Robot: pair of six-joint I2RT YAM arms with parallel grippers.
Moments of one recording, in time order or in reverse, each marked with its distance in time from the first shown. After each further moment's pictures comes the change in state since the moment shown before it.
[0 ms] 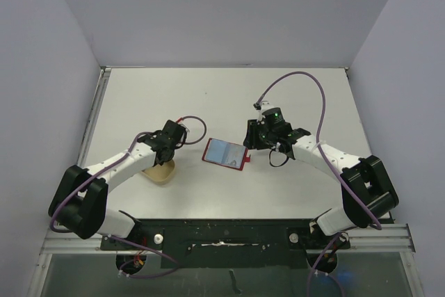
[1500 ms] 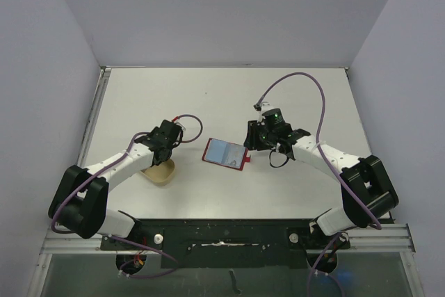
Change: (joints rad) left arm 0.043 0.000 -0.026 0.065 -0.021 0.024; right arm 0.000 0.001 -0.010 0.000 0.007 0.000
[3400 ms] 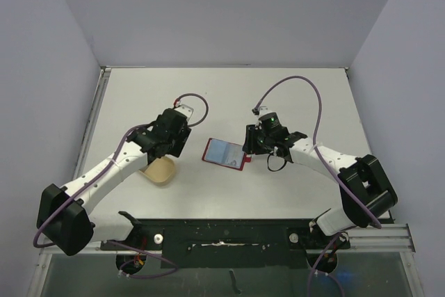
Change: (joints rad) left arm -0.125 -0.135 0.223 -0.185 0.215 -0.353; right arm 0.034 0.007 -0.026 0.002 0.031 0.045
